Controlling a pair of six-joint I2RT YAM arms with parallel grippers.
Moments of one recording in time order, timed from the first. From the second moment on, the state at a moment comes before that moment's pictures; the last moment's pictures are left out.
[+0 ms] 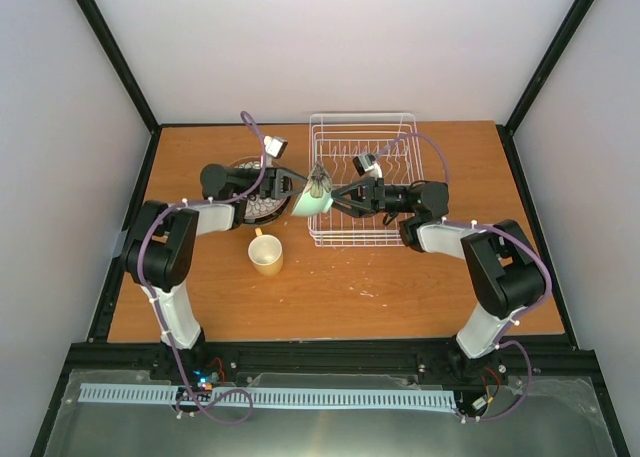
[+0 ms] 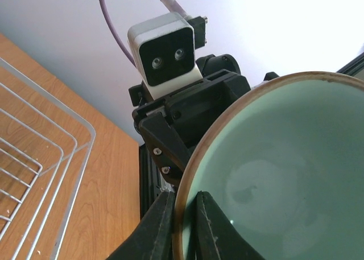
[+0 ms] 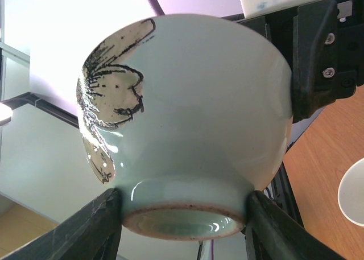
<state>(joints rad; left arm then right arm) -0.27 1.85 0.97 1.53 1.41 -1.48 0.42 1.69 0.81 1.49 -1.25 1.70</state>
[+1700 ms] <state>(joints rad) -0.19 1.97 1.10 1.40 1.42 -1.28 0.27 1.74 0.73 1.50 -1.28 1.67</state>
